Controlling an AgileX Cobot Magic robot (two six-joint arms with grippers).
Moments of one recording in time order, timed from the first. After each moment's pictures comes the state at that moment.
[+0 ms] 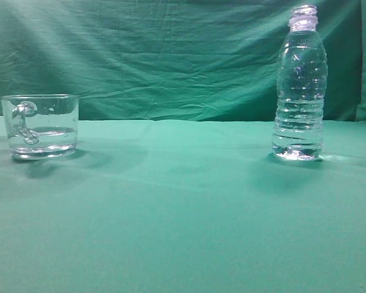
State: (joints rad) left arm -0.04 -0.01 0.02 -0.18 0.36 0.22; right arm 0.31 0.43 -0.59 -0.04 0.58 0.23
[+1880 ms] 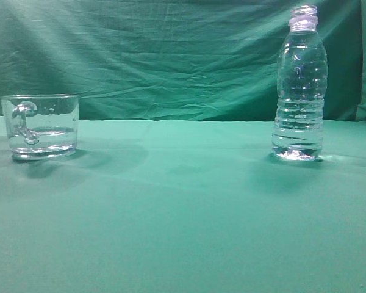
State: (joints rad) left arm -0.04 -0.01 0.02 -0.18 0.36 0.22; right arm 0.04 -0.01 0.02 -0.04 0.41 0.00
